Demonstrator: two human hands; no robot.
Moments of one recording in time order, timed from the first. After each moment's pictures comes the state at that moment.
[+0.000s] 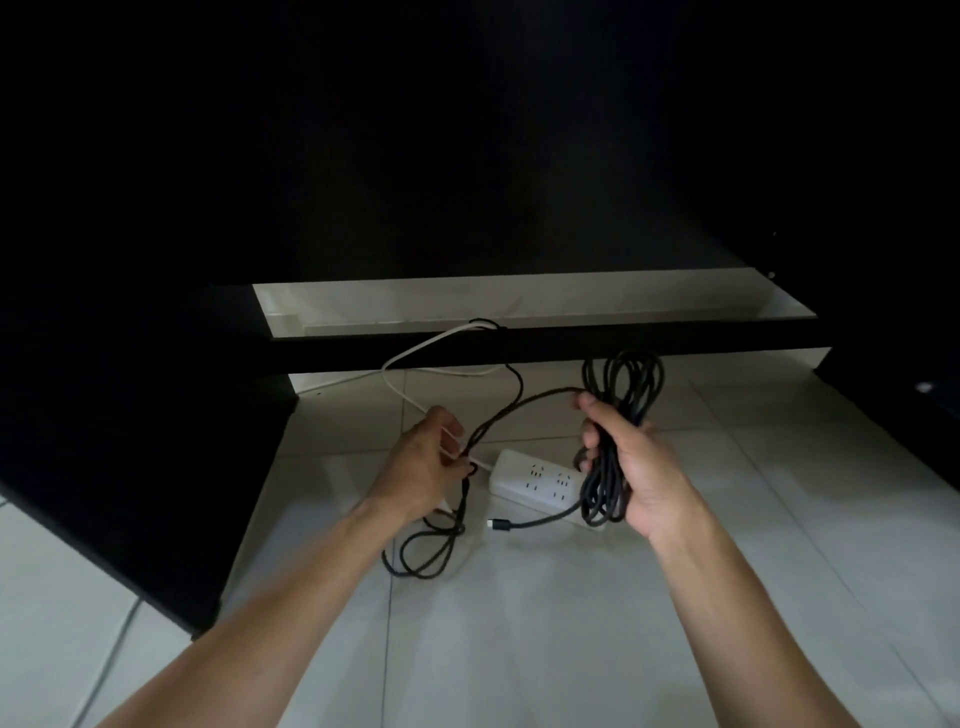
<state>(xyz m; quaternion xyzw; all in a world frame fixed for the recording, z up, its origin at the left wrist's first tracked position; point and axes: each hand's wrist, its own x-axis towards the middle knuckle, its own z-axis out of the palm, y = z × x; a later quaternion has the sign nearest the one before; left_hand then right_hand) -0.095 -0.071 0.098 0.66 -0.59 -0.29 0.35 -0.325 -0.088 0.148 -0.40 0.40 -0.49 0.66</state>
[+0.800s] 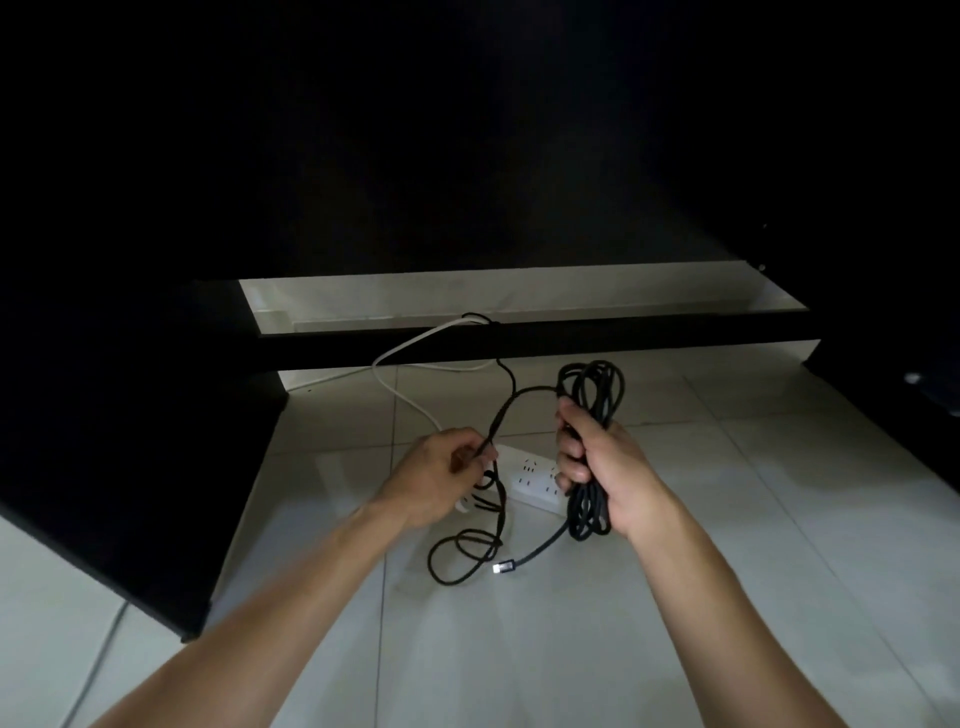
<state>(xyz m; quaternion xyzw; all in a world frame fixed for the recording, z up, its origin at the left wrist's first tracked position) -0.111 -0.062 0.102 0.60 -0.66 -0.33 0.31 -0.314 -0.088 0.139 -0.38 0.46 -0.42 0.68</state>
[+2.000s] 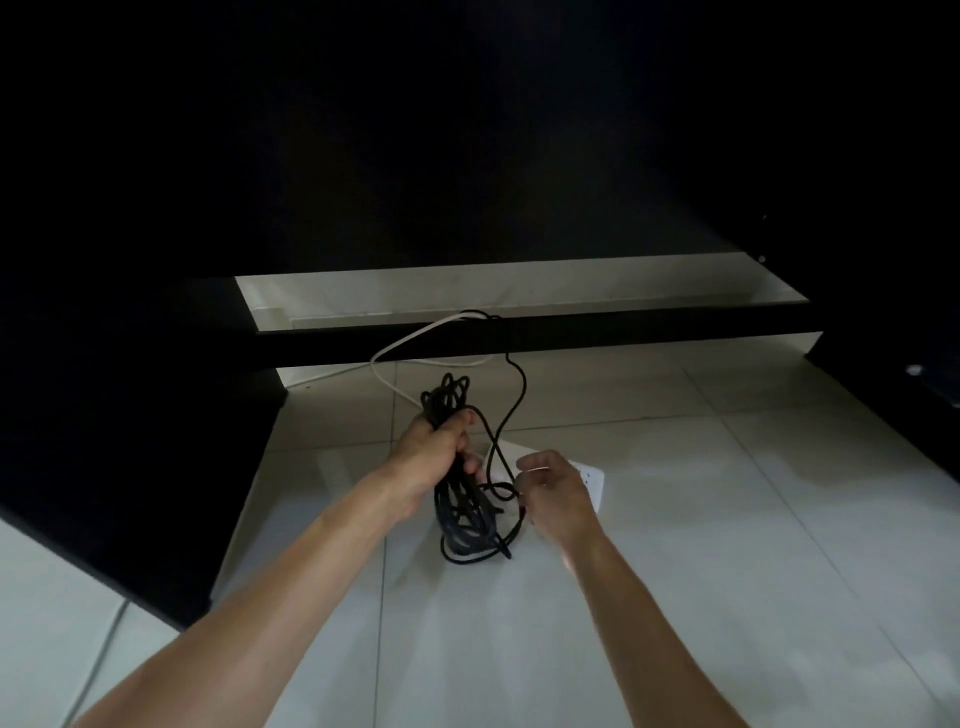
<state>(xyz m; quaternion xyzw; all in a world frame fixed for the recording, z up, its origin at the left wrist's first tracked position) -0.128 -0.072 0.121 0.58 -0.35 -0.55 0.48 -0.280 -0.079 0.065 -0.48 0.62 -0.35 0.51</state>
